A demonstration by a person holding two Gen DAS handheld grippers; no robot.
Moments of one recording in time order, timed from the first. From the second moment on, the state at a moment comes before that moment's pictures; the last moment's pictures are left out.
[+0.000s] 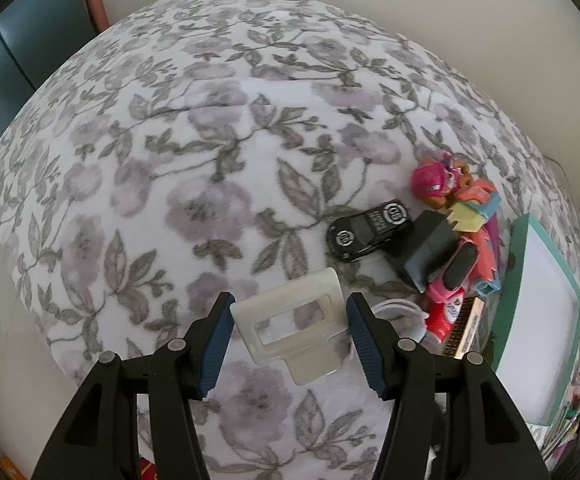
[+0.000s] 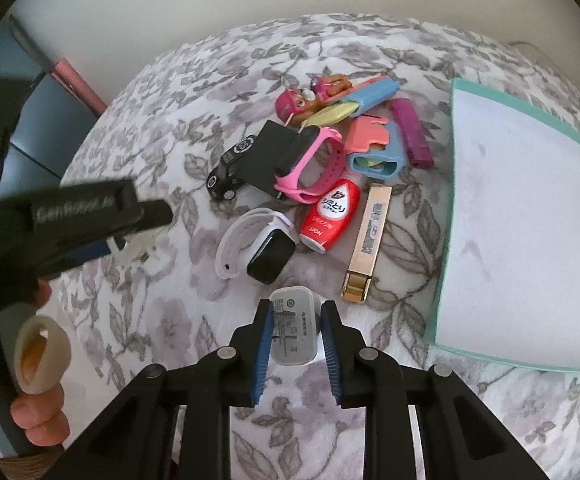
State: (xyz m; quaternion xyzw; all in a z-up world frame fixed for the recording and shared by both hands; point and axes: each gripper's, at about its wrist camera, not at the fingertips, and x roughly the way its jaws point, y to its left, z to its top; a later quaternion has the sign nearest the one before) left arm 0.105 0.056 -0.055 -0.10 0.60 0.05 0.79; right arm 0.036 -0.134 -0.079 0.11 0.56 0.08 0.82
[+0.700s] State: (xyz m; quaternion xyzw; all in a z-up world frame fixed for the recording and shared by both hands) left arm 0.093 0.062 -0.083 -0.10 0.62 0.04 0.78; right arm 0.032 -0.142 -0.078 0.10 0.57 0.07 0.81
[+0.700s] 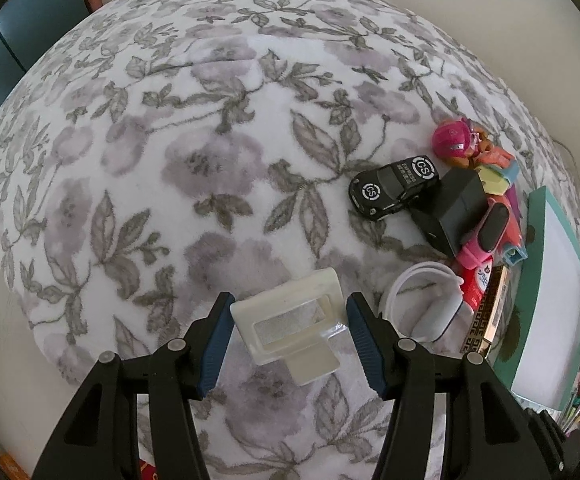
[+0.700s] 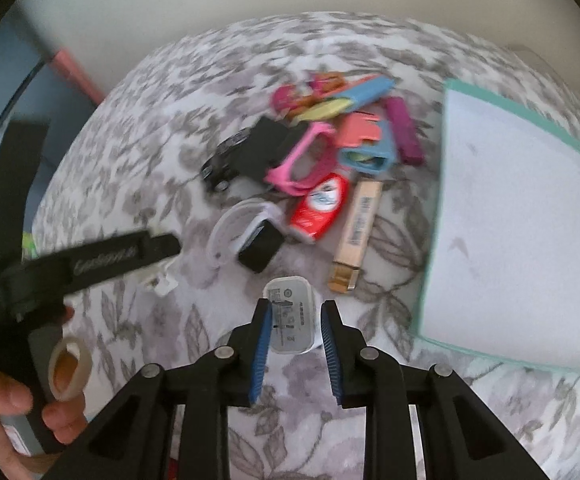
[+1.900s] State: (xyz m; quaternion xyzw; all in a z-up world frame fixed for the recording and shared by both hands) left arm 0.098 0.037 -0.116 -0.04 0.63 0.04 0.78; right arm 0.043 -0.107 -0.112 0.01 0.60 0.04 0.80
